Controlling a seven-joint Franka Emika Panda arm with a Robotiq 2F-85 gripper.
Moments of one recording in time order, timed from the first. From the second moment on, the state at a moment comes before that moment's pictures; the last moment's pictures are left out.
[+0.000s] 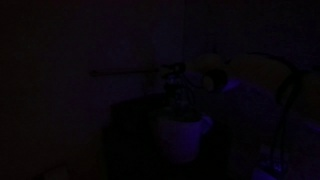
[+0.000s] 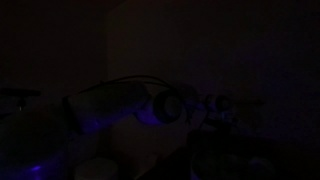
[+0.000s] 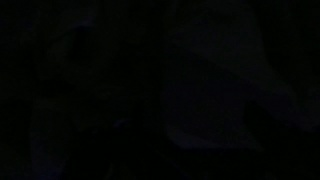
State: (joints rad) arm -0.31 1.25 -0.18 -0.53 0.18 1.66 0.41
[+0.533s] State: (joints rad) arm -0.31 1.36 -0.22 -0.42 -0.03 1.27 0.44
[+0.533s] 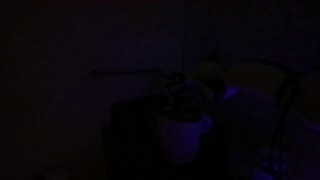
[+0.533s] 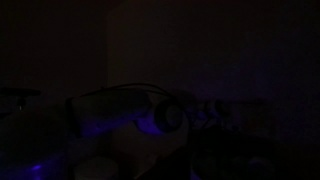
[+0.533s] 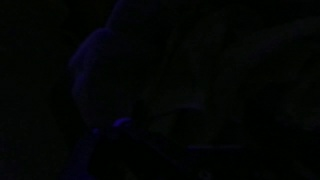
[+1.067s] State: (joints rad) arm -0.32 1.45 -0.27 -0.42 -0.15 1.01 0.32
